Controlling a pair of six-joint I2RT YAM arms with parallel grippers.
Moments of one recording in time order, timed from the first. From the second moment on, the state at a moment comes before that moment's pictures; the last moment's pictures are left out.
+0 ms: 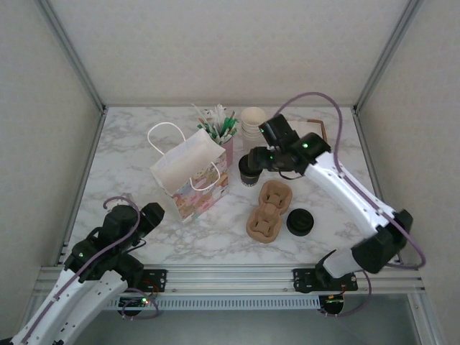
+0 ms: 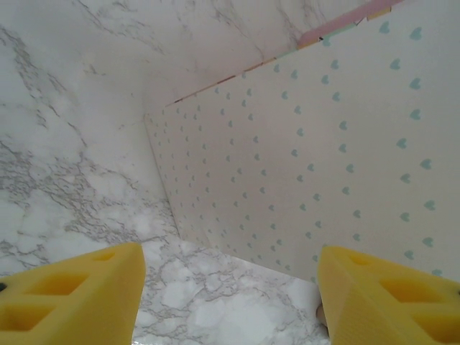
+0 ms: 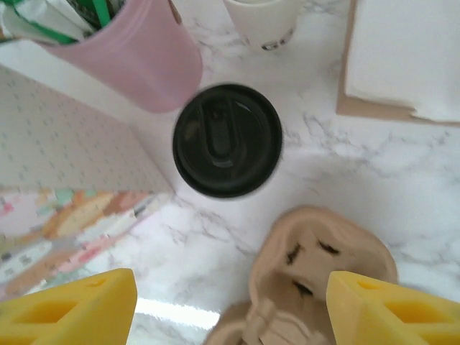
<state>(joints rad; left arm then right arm) -0.58 0.31 0.56 -0.92 -0.17 -1.12 0.68 1.43 1.50 -1.09 0.13 0.54</state>
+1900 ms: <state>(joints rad) -0.58 0.33 0.63 -0.96 -0.24 -1.14 0.80 1.44 1.01 -0.96 0.16 0.96</state>
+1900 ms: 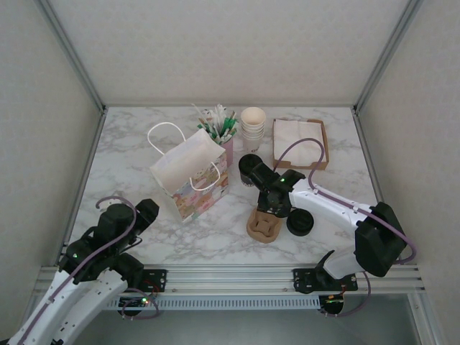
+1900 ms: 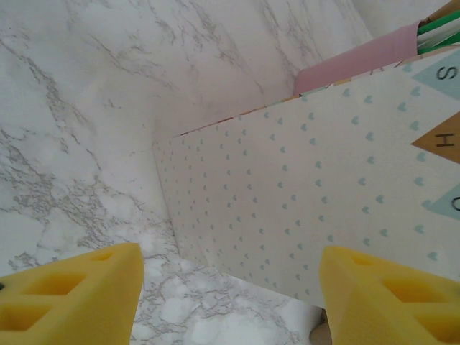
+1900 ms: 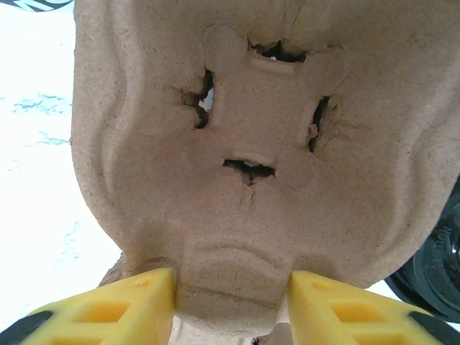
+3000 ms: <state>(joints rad) -0.58 0.98 1.49 -1.26 -0.36 -0.57 0.80 1.15 1.02 -0.97 0.18 0.84</state>
